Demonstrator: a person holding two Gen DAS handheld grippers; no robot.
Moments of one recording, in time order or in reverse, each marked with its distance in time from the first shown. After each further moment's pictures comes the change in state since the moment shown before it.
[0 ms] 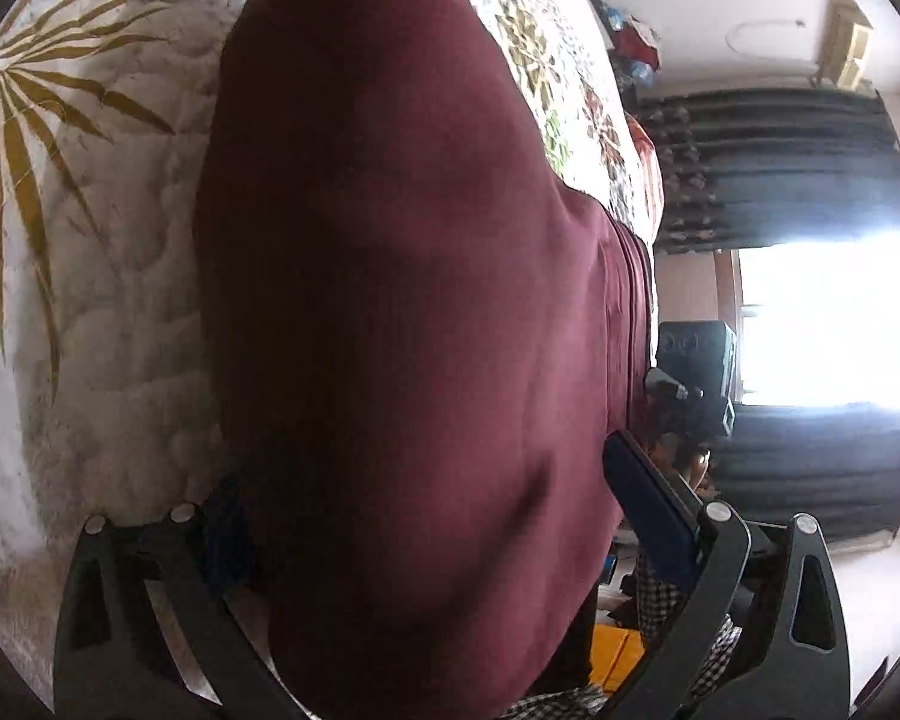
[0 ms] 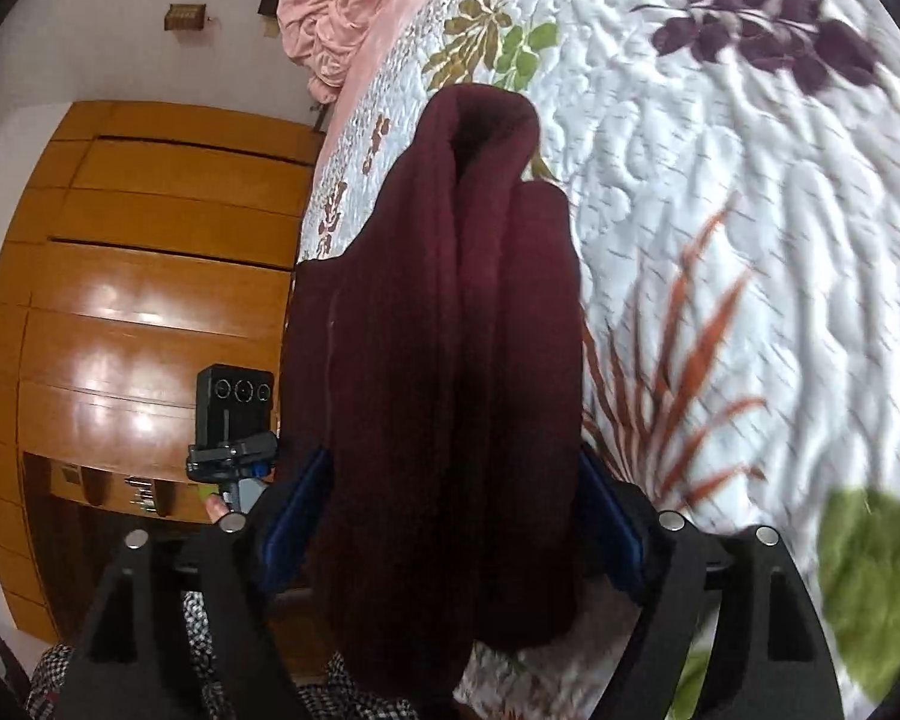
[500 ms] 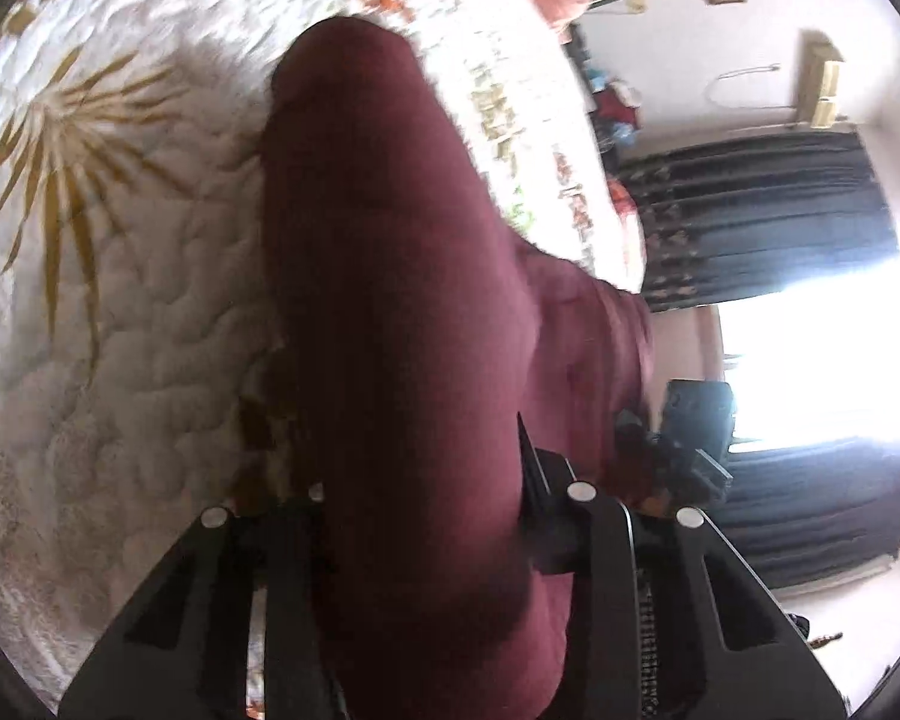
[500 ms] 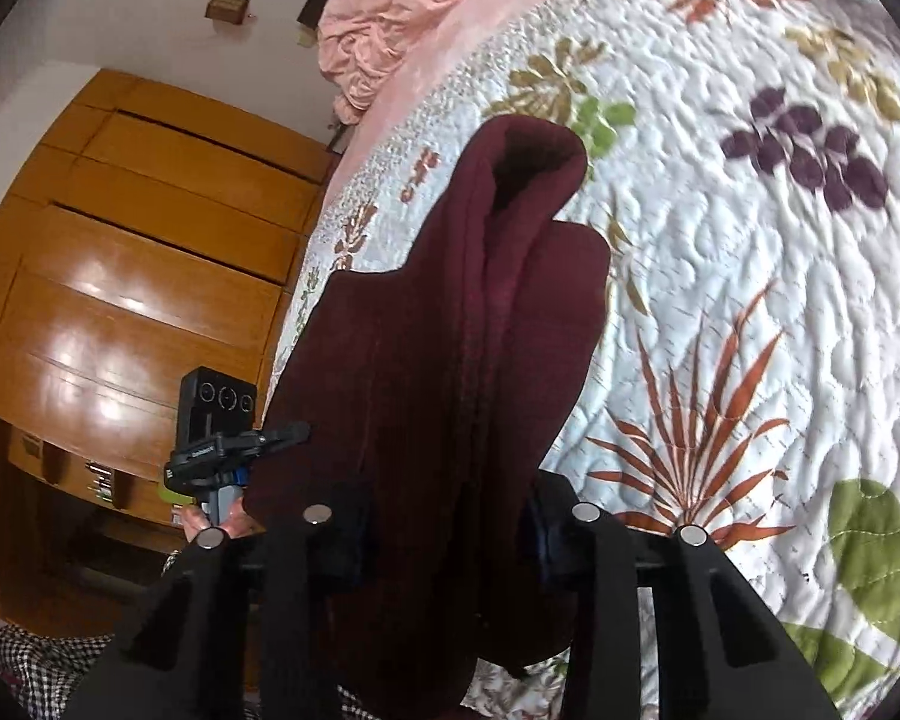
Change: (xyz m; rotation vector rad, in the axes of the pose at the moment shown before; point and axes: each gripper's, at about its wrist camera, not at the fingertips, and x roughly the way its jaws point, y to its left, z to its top) left arm -0.014 -0.027 -0.015 0.019 -0.176 -0.049; right arm -0.021 0.053 -0.021 -0.137 -0.103 -0.065
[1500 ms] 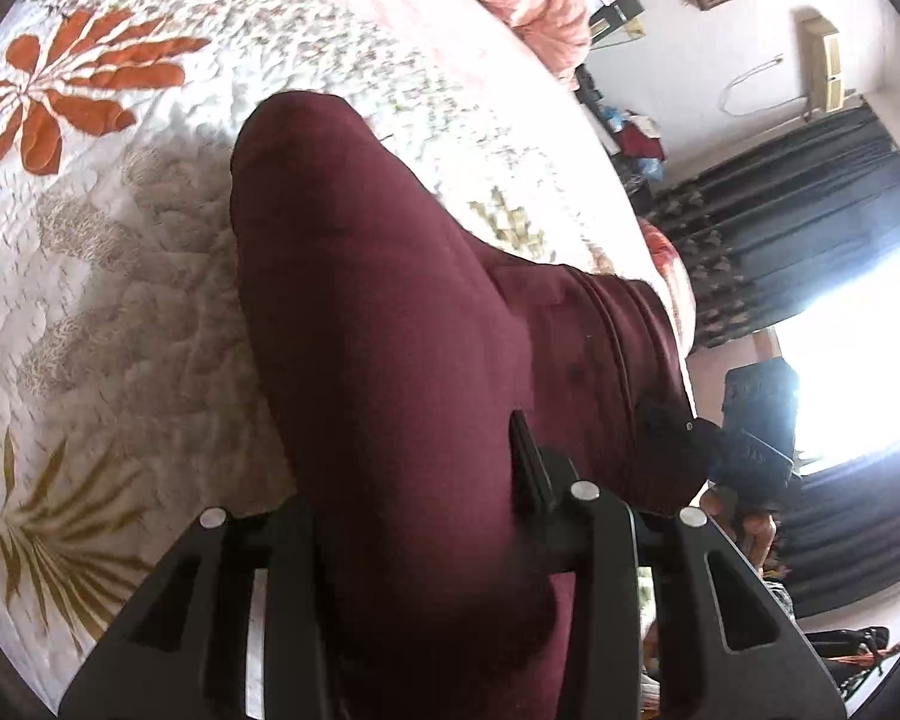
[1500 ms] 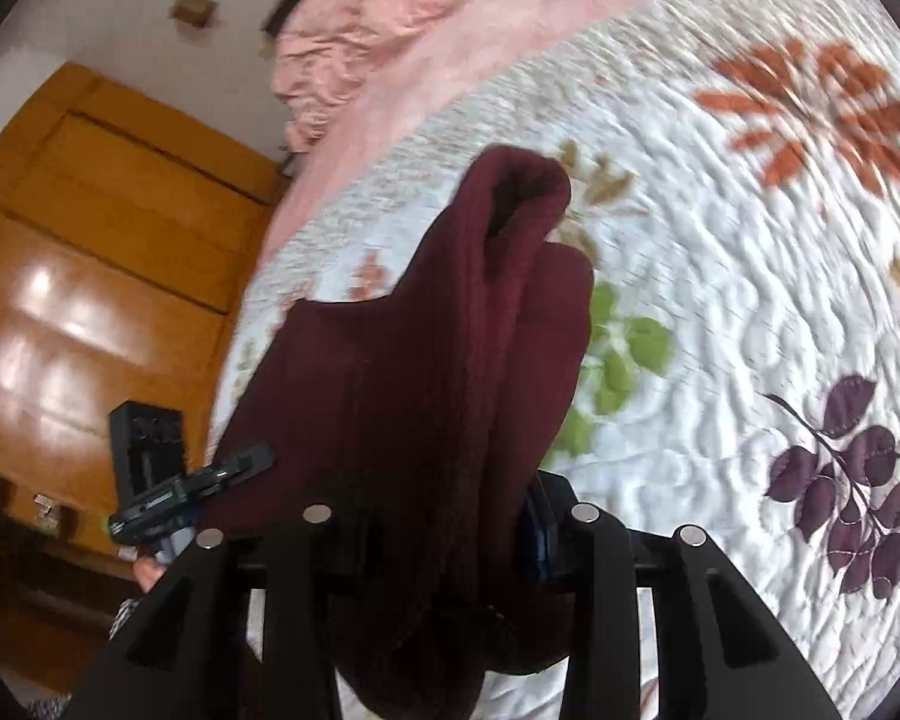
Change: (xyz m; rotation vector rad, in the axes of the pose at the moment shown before) left arm 0.008 -0.011 0.116 0.119 -0.136 0.180; right arm 0.054 -0.012 0.150 -0.003 -0.035 -0.164
